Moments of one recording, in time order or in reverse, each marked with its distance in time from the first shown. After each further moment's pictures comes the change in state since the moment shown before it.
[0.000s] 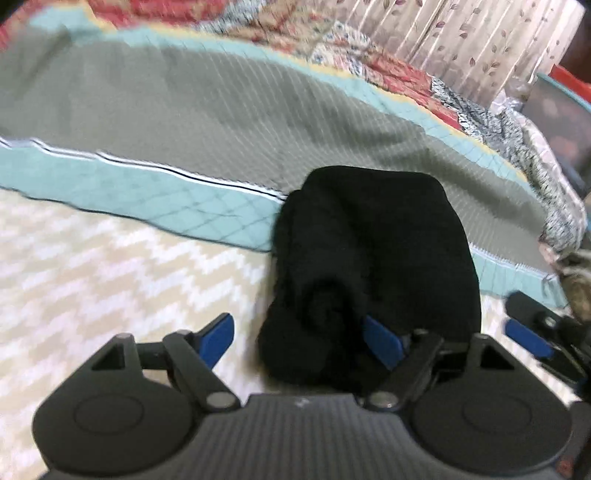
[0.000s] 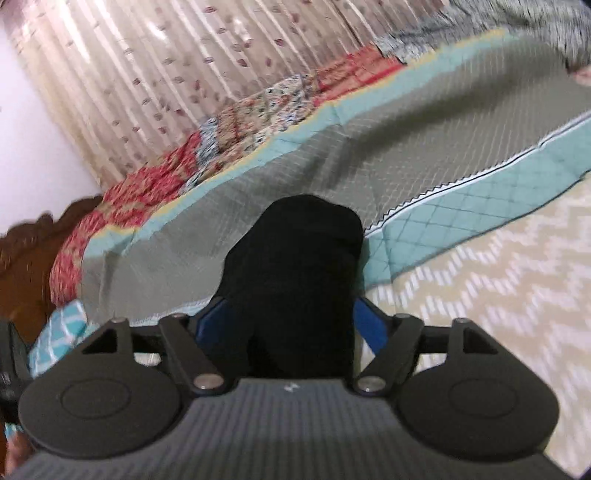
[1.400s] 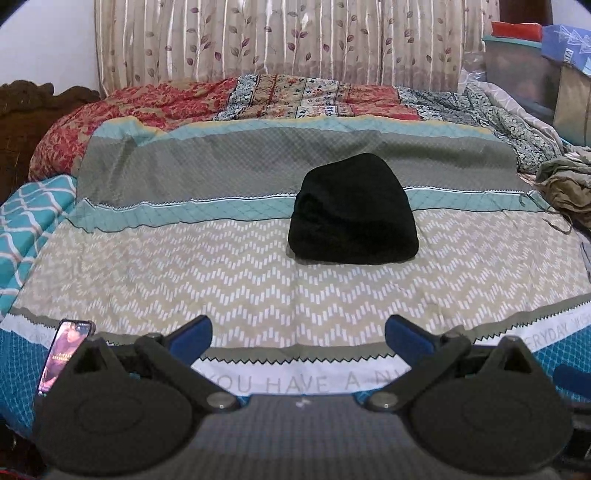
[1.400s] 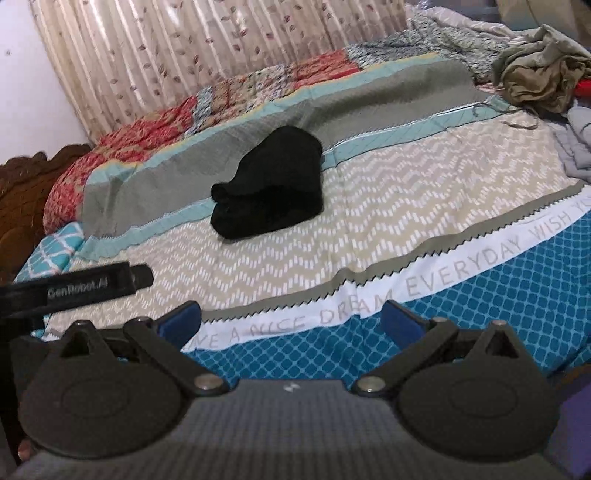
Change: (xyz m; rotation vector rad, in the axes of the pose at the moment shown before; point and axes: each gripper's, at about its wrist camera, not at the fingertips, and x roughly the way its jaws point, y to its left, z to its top) left arm -0.195 -0.081 -0.150 0.257 -0.174 0.221; right arm -0.152 0.063 -0.143 -0.065 0.022 -0.208
